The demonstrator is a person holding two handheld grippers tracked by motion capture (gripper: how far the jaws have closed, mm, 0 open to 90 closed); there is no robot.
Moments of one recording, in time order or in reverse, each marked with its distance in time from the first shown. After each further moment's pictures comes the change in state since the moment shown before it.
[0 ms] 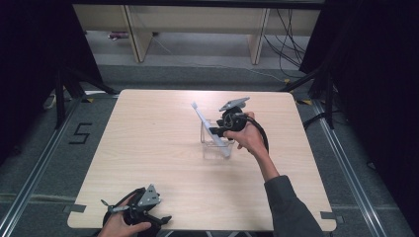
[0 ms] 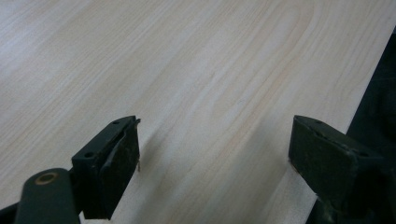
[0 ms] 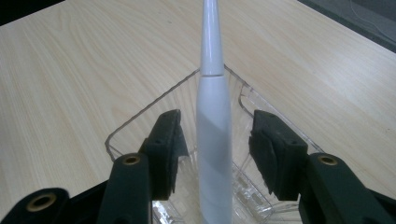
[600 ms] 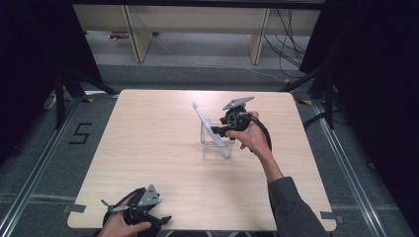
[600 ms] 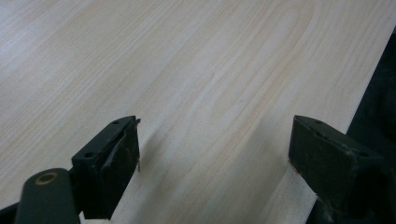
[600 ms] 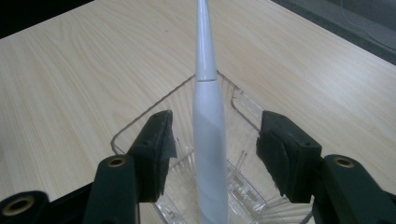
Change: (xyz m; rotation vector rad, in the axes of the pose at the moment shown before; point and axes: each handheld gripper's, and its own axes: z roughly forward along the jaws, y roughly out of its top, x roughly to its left) left arm 0.000 0.000 0.000 0.001 -0.001 0.002; right arm 0.000 0.000 -0.014 -0.019 -0.008 0.017
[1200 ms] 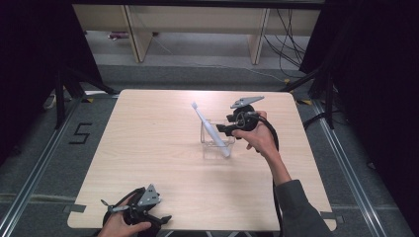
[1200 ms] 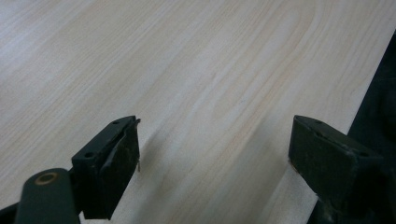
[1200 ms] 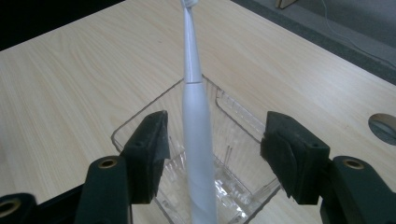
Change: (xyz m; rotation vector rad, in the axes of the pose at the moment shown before) left arm 0.000 0.000 0.000 -0.001 0.002 -0.003; right arm -0.004 -0.004 -0.023 -0.048 -0.026 0.010
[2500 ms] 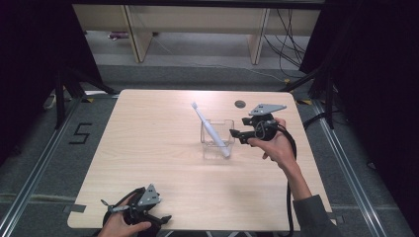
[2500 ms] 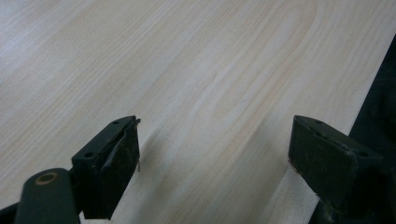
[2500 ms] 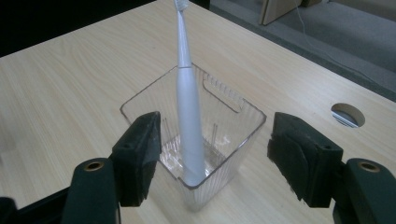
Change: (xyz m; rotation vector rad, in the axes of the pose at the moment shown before) left arm 0.000 0.000 0.001 0.001 0.002 -0.001; right arm 0.001 -0.026 -0.049 -0.079 -0.055 -0.024
